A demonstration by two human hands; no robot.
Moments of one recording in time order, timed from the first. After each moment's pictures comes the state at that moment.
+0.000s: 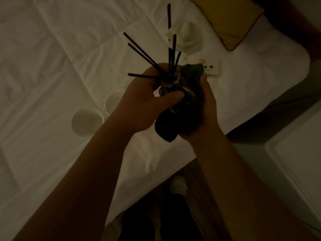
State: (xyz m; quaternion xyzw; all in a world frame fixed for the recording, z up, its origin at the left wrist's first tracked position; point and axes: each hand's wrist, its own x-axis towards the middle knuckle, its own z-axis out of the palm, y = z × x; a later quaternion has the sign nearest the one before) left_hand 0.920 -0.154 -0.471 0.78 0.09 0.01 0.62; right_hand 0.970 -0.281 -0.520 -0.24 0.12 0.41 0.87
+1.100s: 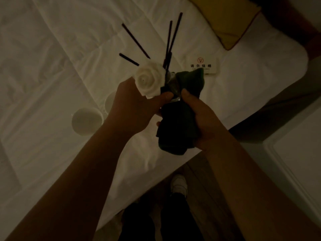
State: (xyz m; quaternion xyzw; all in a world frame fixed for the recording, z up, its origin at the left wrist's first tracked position) left_hand 0.907 -0.154 -0.468 0.83 0.18 0.08 0.52; right_hand 0.962 -0.305 -0.516 -0.39 0.08 0.50 0.77
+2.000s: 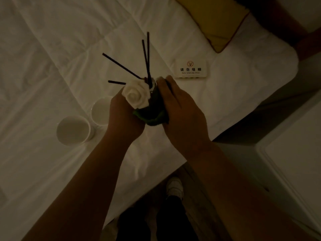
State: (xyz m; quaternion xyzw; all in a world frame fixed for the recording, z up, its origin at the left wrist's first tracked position) left_hand 0.922 -0.170 -0.513 0.86 0.29 0.03 0.43; right_hand 0.966 -0.301 -0.524 -0.89 -0.34 -0.05 0.31
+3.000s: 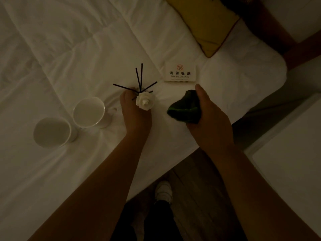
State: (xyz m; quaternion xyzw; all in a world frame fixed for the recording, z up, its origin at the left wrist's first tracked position) left_hand 0.967 -0.210 -0.612 0.75 0.41 0.17 0.49; right_hand 1.013 -0.385 -0.549 -0.92 -0.21 0.10 0.30
